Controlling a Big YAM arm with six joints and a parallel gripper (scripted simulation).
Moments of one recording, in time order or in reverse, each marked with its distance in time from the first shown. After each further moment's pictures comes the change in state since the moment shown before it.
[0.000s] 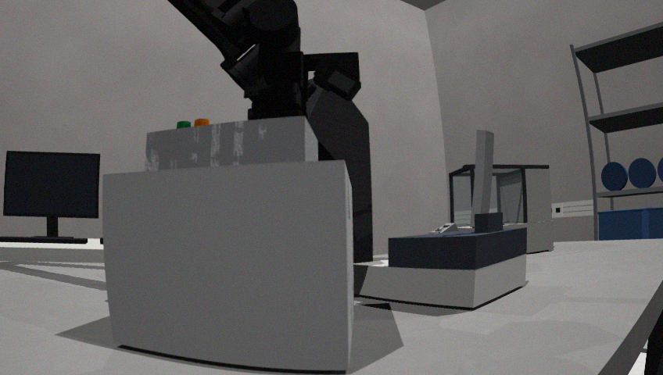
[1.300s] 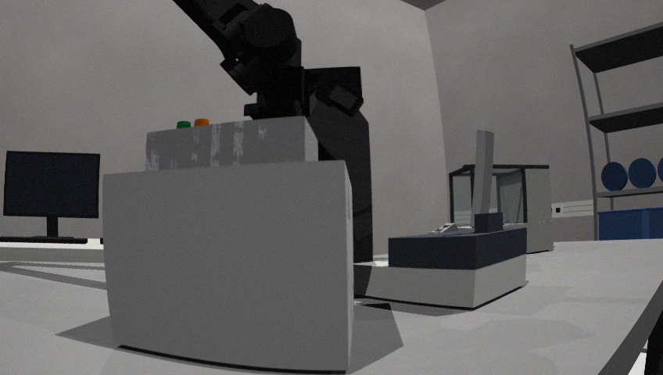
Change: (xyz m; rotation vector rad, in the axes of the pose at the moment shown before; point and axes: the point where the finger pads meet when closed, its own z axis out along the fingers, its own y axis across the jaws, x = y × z) arm -0.002 0.000 0.022 -0.001 -0.004 0.017
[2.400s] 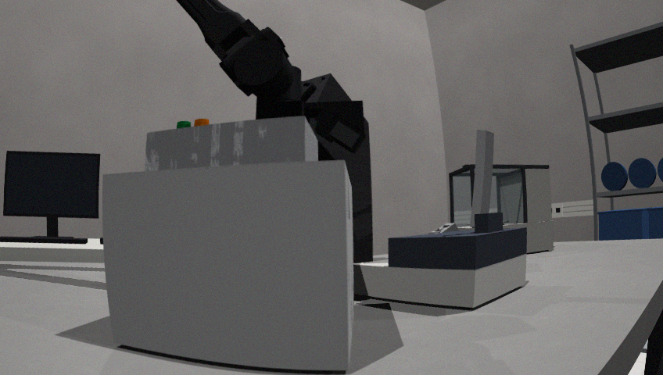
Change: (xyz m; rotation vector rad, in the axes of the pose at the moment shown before) arm 0.000 -0.001 0.046 -0.001 0.003 -0.001
